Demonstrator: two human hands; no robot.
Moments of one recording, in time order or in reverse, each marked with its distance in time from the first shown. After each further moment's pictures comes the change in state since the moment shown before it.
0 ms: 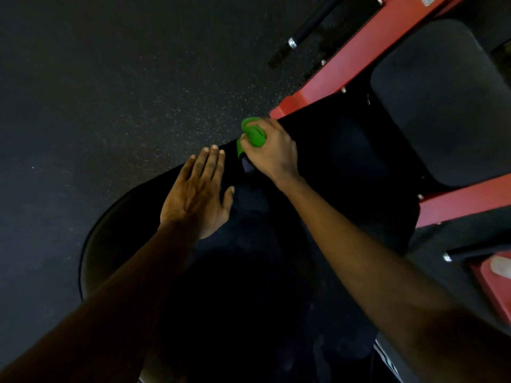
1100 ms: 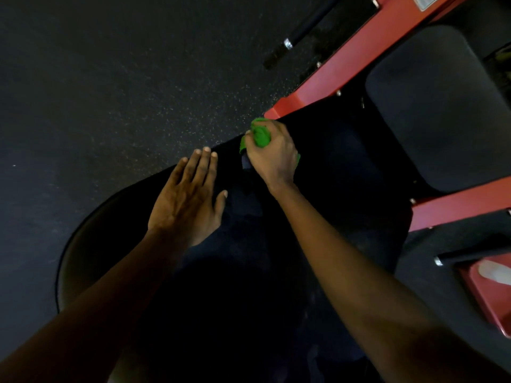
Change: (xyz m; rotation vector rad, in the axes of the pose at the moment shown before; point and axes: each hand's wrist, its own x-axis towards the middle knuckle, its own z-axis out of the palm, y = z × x) left_hand -0.002 0.002 0.001 0.000 0.029 0.008; right_hand 0.001 0.008 0.012 0.000 0.218 0.084
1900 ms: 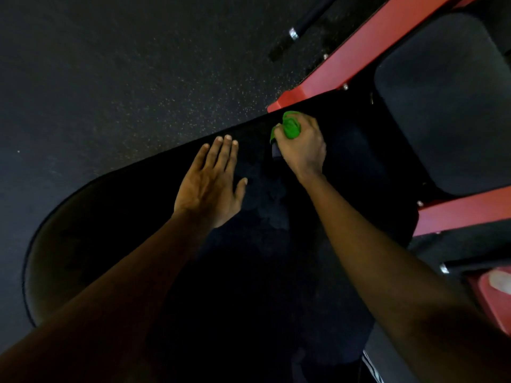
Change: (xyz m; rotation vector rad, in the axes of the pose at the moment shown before) left_hand 0.036 0.052 0.016 -0.002 -0.006 -0.011; right_hand 0.042 0.080 -0.025 -0.069 -0.043 0.023
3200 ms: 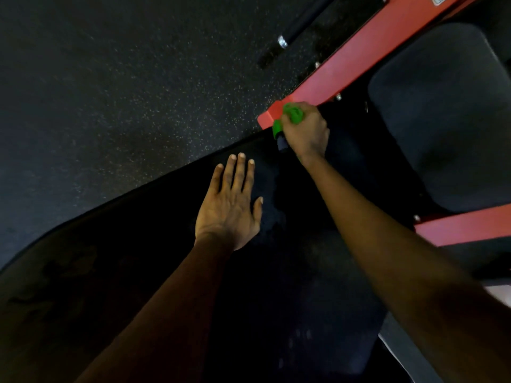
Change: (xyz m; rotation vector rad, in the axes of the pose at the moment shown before) left_hand 0.052 0.052 0.016 -0.068 -0.040 -0.010; right_hand 0.100 0.014 0.008 -0.011 -0.100 0.173
